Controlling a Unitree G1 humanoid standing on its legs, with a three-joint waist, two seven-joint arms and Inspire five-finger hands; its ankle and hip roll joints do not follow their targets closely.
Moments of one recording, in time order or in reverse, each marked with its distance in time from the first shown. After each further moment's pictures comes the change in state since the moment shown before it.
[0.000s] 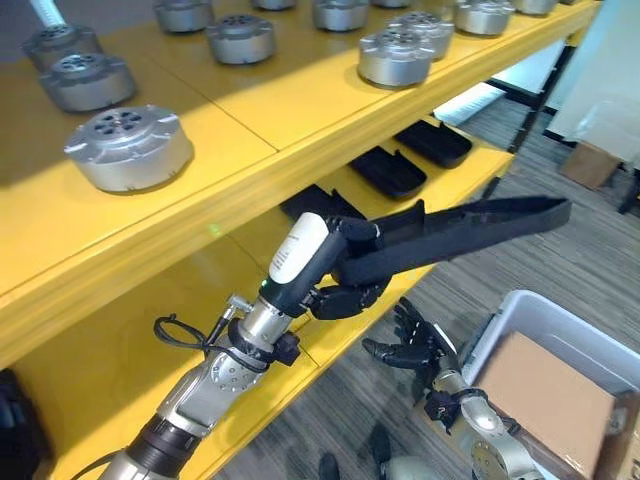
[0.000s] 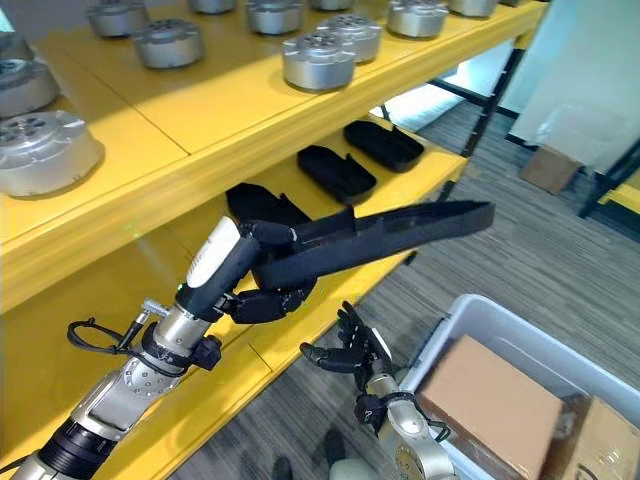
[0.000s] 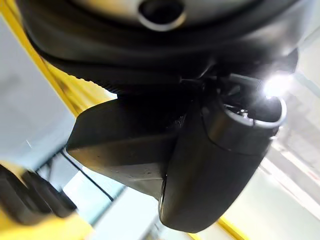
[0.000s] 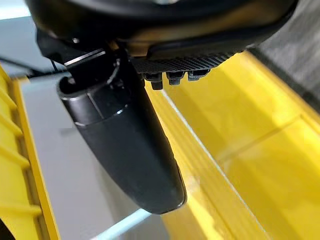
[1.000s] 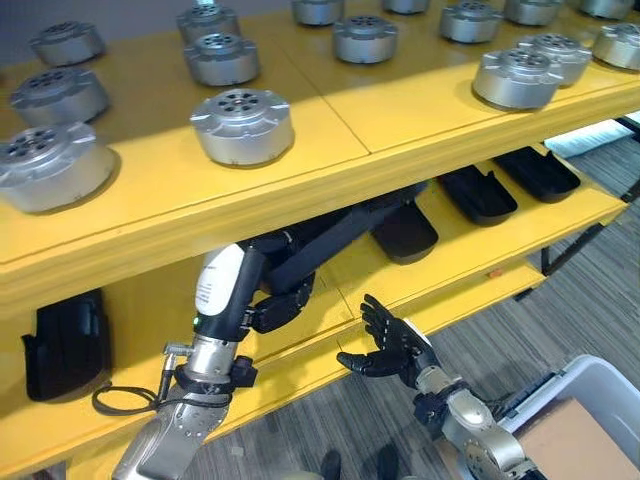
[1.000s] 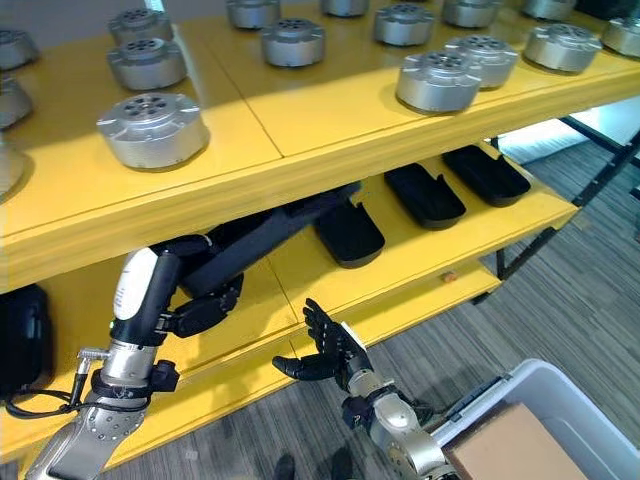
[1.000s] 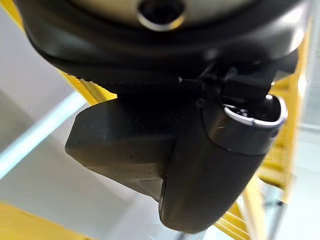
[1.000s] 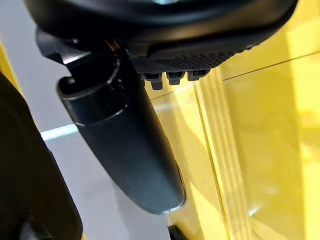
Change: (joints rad) left arm 0.321 -0.005 0.219 -0.051 0.157 0.098 0.254; right arm -0.043 -0.036 0.086 -0.030 -0.077 -0.042 0.077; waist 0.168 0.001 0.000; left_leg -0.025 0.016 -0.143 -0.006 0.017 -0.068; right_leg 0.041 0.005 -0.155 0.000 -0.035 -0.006
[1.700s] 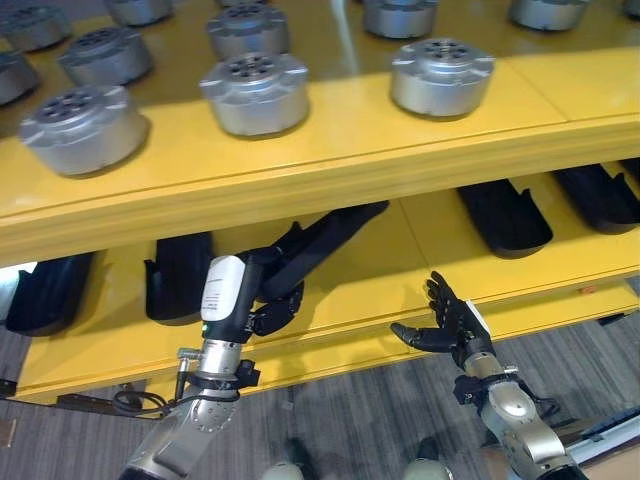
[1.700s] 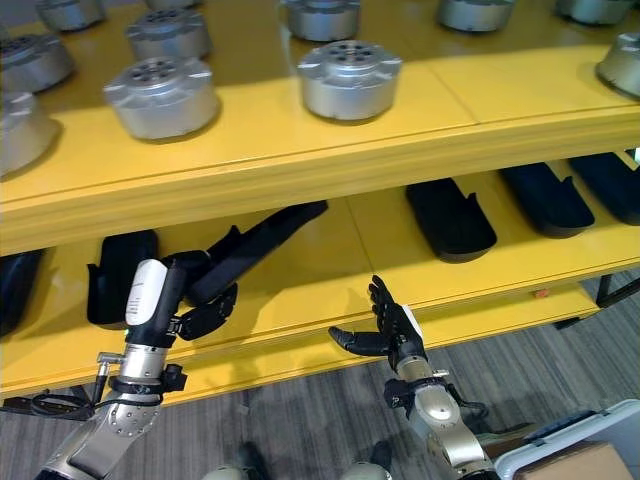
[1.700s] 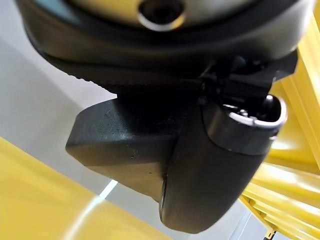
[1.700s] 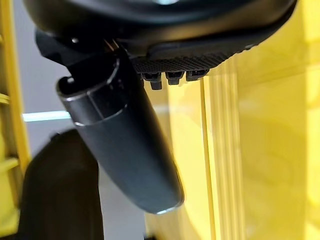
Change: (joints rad) left arm -0.128 0.030 -0.180 0.181 -0.016 0.057 0.072; right arm 0.006 -0.040 -0.119 0.043 -0.059 -0.069 -0.145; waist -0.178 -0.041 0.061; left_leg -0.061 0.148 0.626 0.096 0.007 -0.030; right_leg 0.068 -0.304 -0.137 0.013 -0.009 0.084
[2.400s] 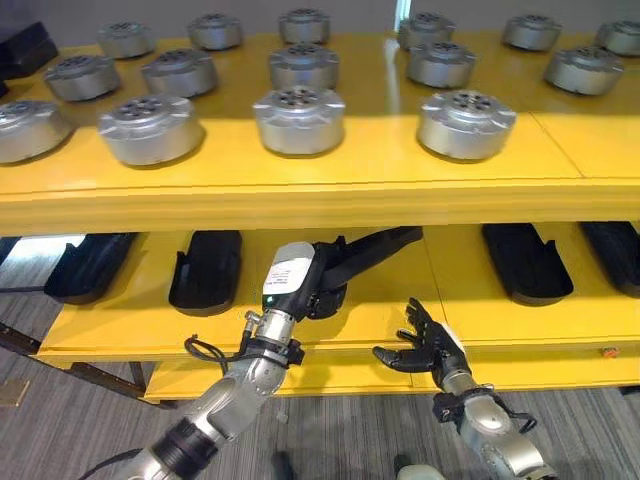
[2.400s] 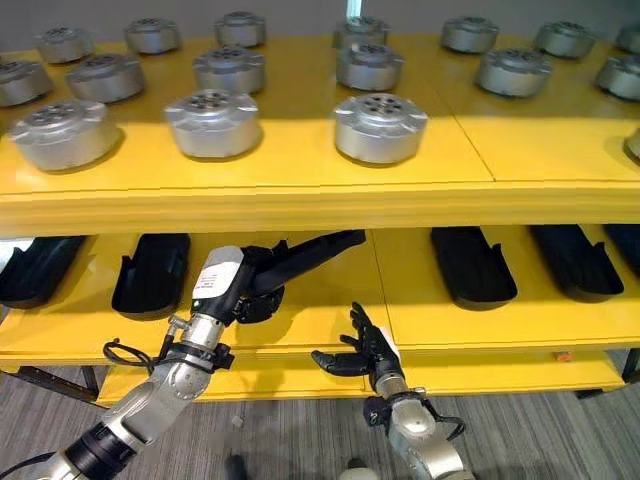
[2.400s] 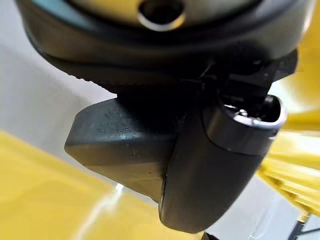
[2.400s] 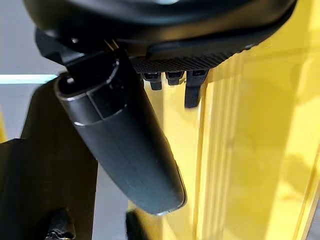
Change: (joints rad) left arm -0.309 -0.137 -0.288 0.067 0.000 0.438 -0.145; right arm 0.005 -0.059 0.048 -0.012 -0.009 0.115 -0.069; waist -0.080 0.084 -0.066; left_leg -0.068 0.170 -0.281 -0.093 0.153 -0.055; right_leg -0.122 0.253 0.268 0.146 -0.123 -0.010
